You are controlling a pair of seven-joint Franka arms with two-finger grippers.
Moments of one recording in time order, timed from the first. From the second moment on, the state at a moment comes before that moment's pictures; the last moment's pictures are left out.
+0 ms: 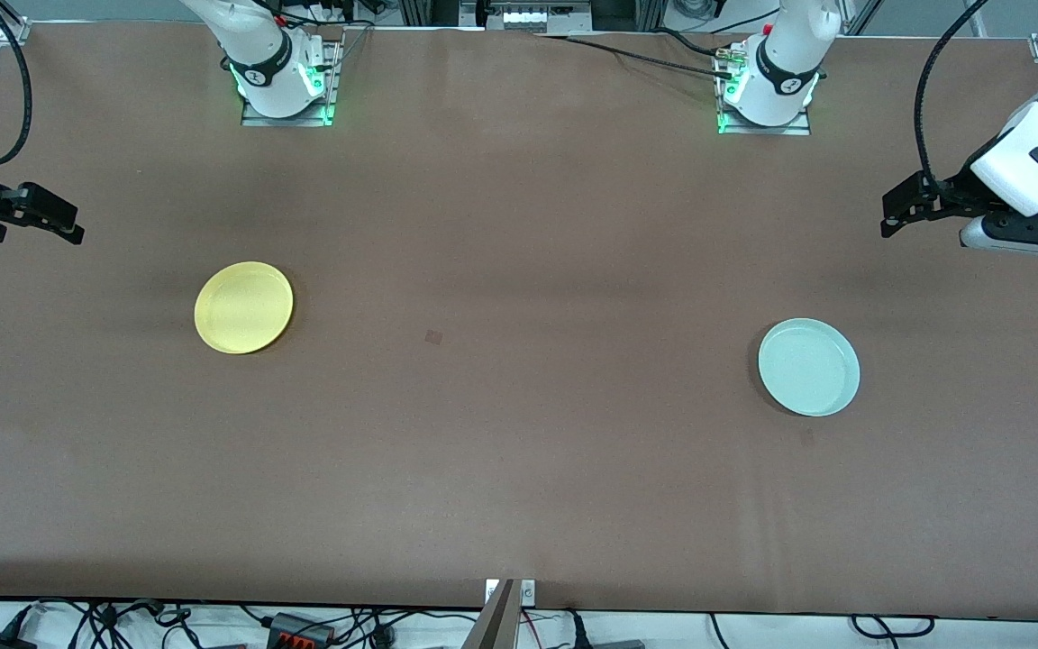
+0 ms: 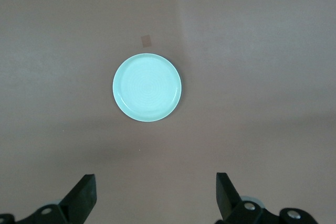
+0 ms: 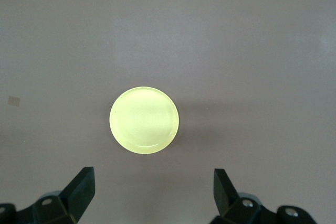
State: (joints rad) left arm -0.02 -0.03 -0.04 -1.70 -0.02 1.66 0.05; right arm -0.04 0.00 -0.03 -1.69 -0.03 1.69 -0.06
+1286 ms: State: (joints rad) left arm -0.02 -0.03 -0.04 -1.70 -0.02 1.66 0.07; right arm -0.05 0.00 -0.04 -1.69 -0.03 1.66 -0.06
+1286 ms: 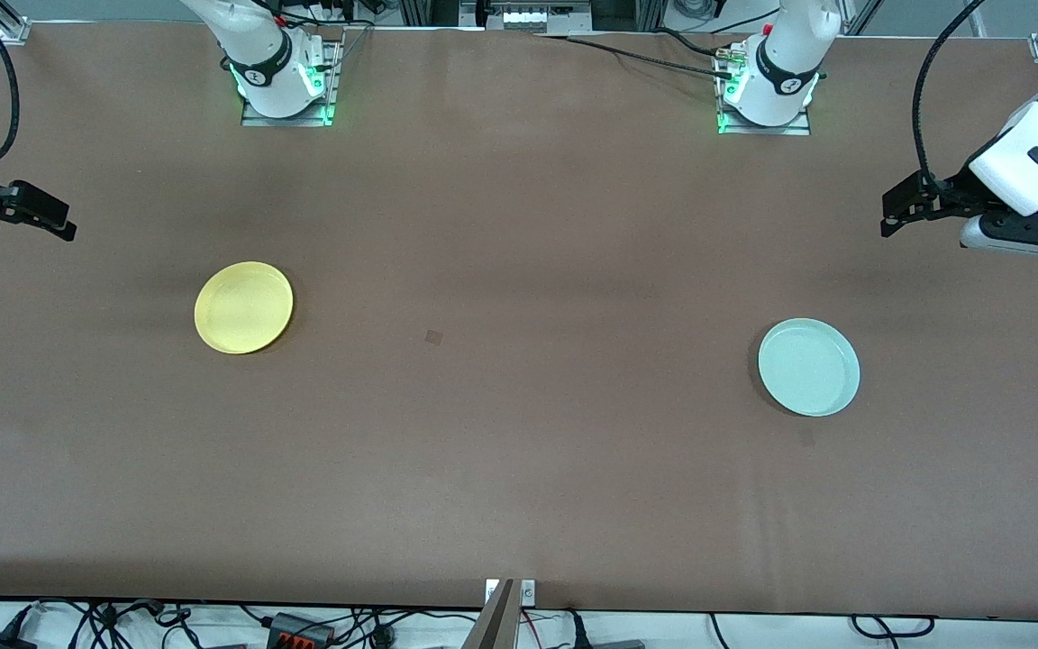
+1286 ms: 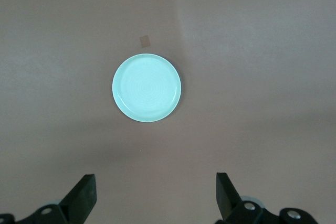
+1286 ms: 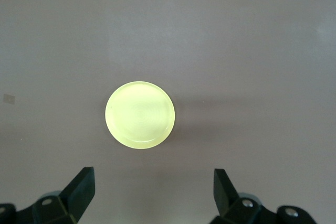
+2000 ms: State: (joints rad) left arm -0.02 -0.03 -0.04 -1.70 -0.02 1.66 0.07; right arm -0.07 0.00 -0.04 -1.69 -0.03 1.64 -0.06
